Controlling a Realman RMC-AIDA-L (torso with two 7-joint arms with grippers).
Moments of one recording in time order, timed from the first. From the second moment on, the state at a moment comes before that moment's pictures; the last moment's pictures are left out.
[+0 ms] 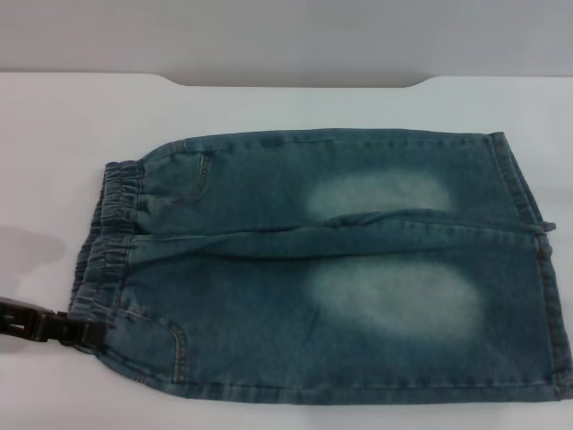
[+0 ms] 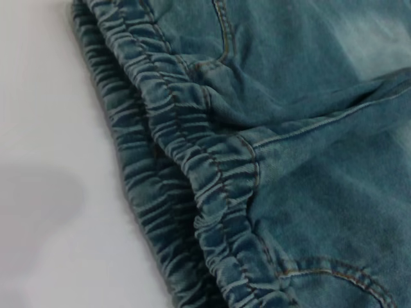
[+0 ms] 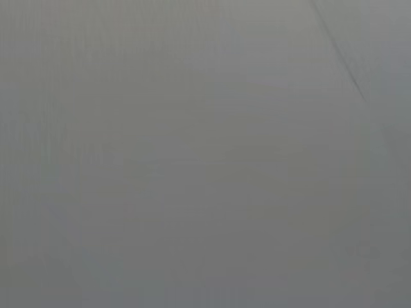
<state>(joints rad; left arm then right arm) -0.36 -2.02 0.81 1.06 2.39 1.67 -2.21 0.42 2.07 -0.68 -0.15 -0.35 -1.49 0.41</state>
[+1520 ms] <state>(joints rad) -0.41 -2.01 0.81 1.03 2.44 1.65 -2.22 0.35 1.97 -0.69 -0.57 -0.86 -1.40 1.29</state>
